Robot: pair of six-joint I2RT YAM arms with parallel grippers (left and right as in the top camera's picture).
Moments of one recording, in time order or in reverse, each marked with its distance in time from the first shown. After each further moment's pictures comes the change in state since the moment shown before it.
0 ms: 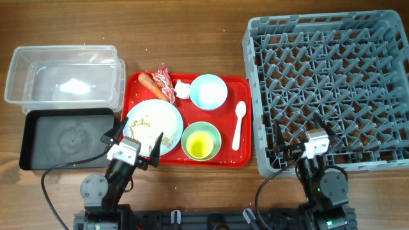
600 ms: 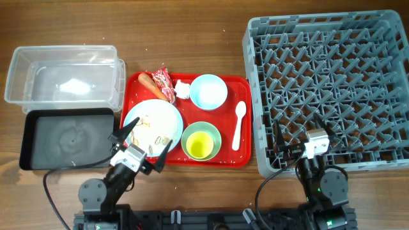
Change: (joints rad) left arm 0.000 0.000 -0.004 0.116 0.202 -0.003; right arm 0.000 0.000 0.000 0.003 0.000 0.000
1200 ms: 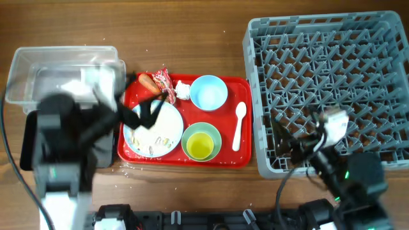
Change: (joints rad) left arm 0.002 0.892 0.957 -0.512 0.105 -0.214; right arm 0.002 0.434 0.697 -0.521 -0.244 0.253
